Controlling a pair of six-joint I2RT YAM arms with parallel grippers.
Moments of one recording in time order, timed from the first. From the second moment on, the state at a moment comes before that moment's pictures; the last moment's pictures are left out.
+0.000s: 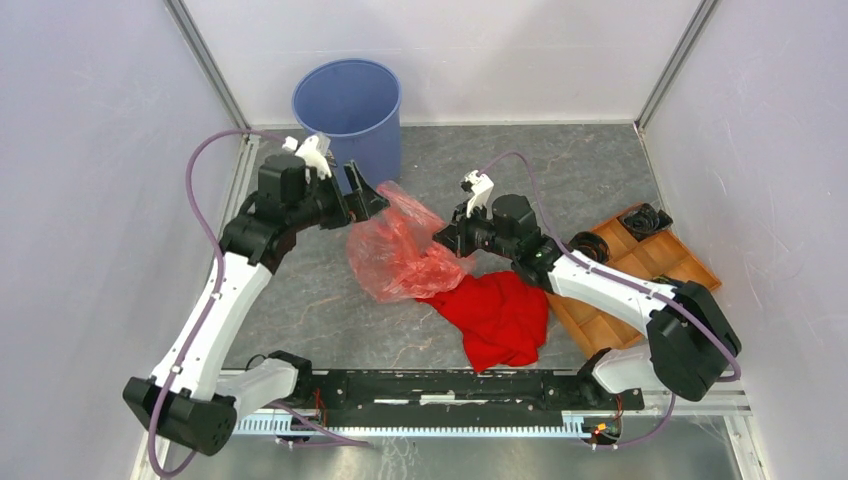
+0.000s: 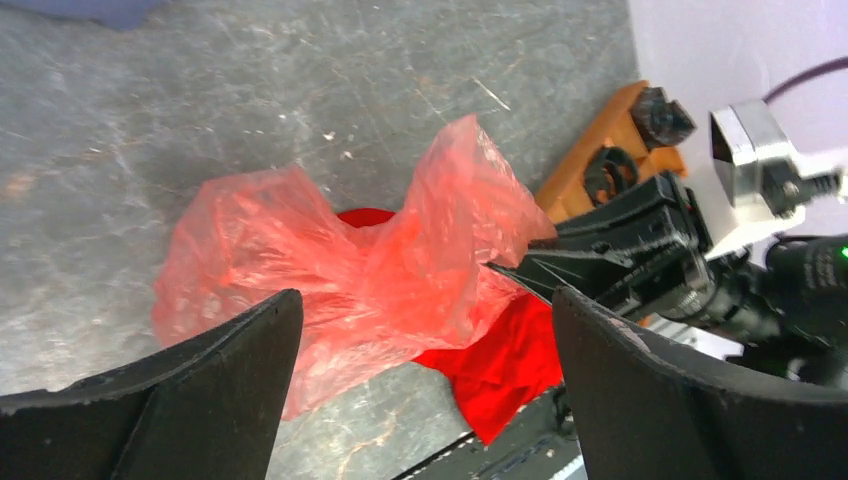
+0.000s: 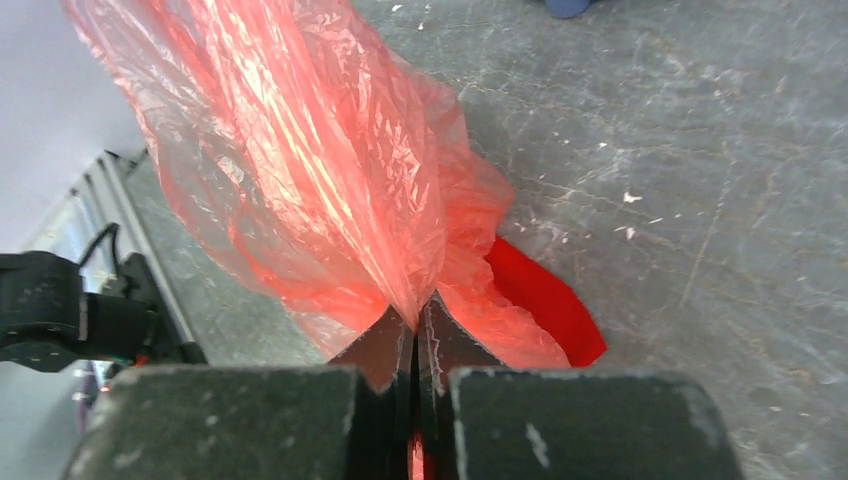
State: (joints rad) left arm -0.31 1.11 1.24 -0.65 0.26 -0.52; right arm 0.72 1.37 0.84 0.22 -0.24 0.30
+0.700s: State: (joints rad) left arm -0.64 1.02 0.86 -0.41 -0.03 -0.81; right arm 0.68 1.34 0.69 0.41 -0.30 0.55
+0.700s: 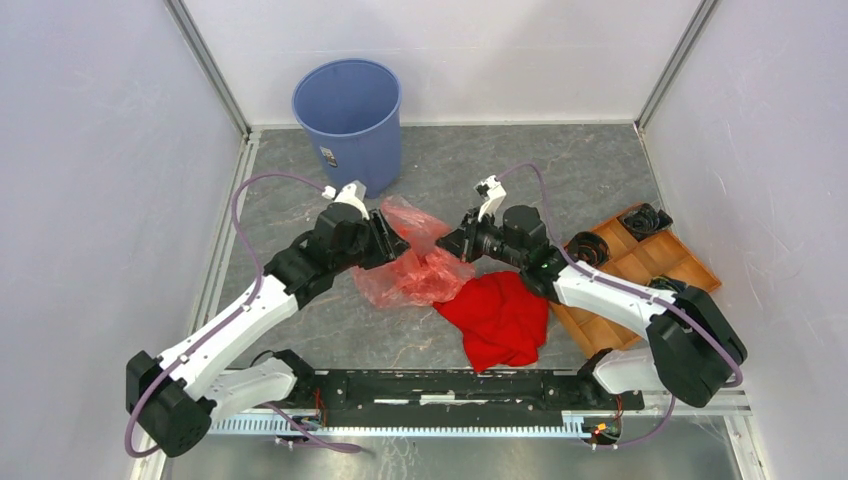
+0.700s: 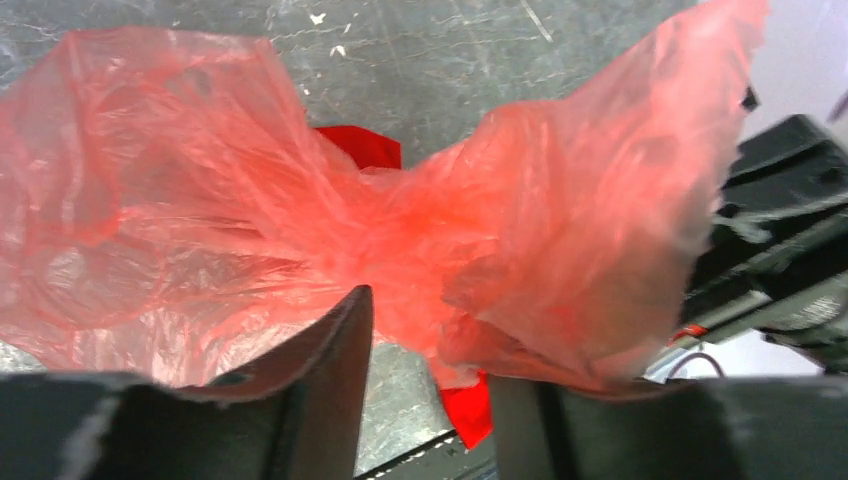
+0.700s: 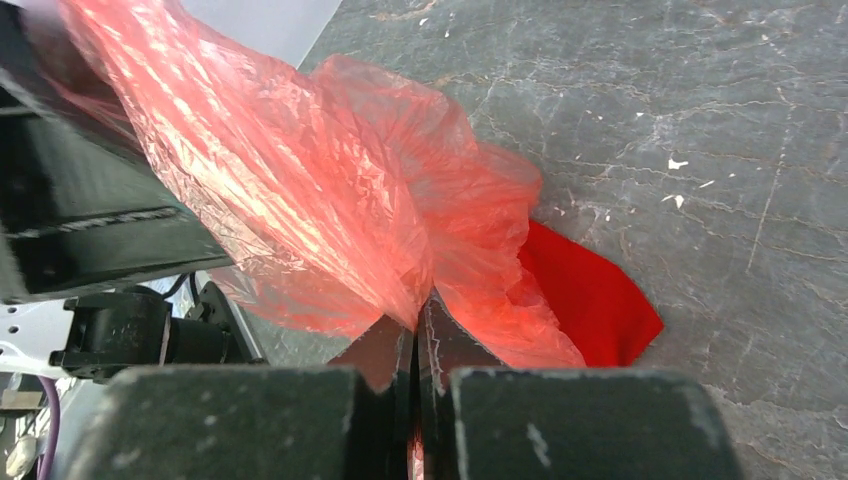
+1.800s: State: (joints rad) left arm -0.60 0.95 1.29 -0.24 0.08 -0.58; right arm 0.51 0.85 0.90 0.17 -0.18 0.03
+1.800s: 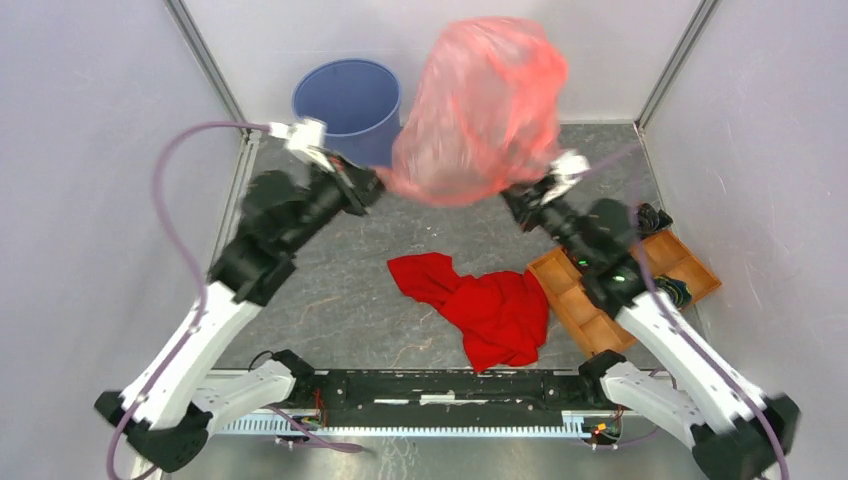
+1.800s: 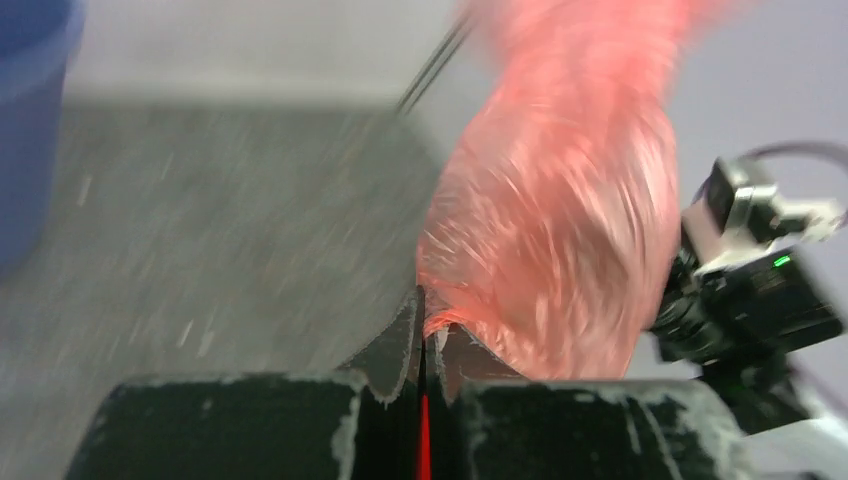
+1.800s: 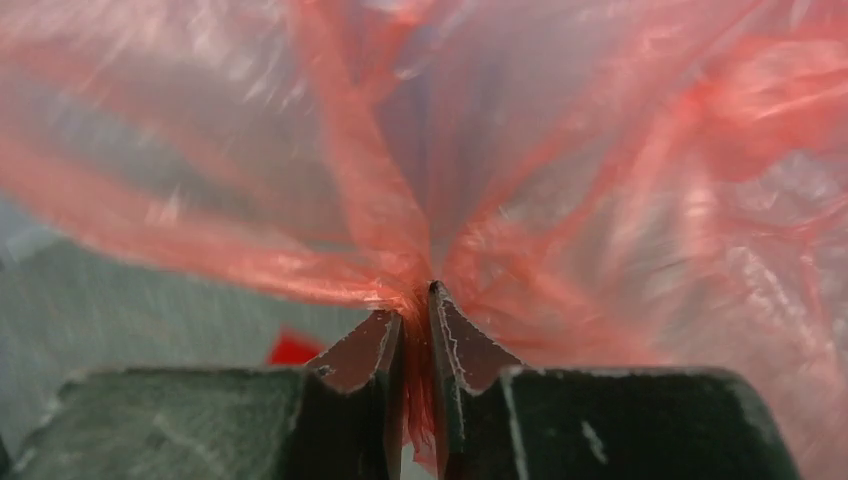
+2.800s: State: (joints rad) left arm -0.60 1.17 1.33 -0.56 0.13 -0.48; right arm 0.74 0.99 0.91 -0.21 -0.13 -0.20
